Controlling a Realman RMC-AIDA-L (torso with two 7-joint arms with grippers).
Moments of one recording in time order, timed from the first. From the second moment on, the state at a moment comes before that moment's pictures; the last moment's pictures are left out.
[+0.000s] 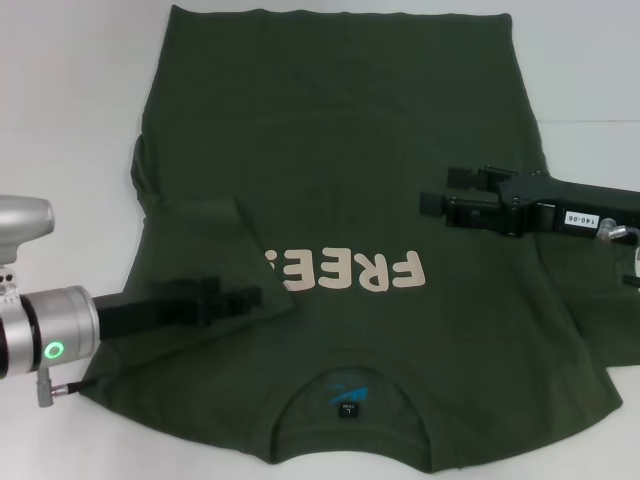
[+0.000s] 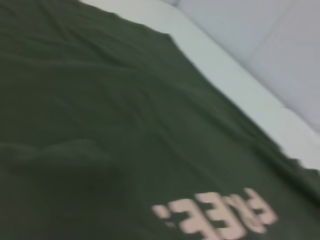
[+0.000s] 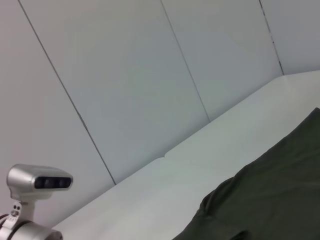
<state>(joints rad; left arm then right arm) -0.51 -2.16 0.66 0.63 2.09 1.21 -1.75 0.60 2.07 -0.70 -0.66 -1.87 -1.47 1.64</state>
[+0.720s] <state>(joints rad) -0.55 -2.16 0.75 0.65 2.02 1.52 -1.60 0.57 2.03 -0.69 -0.67 -1.88 -1.47 1.81</state>
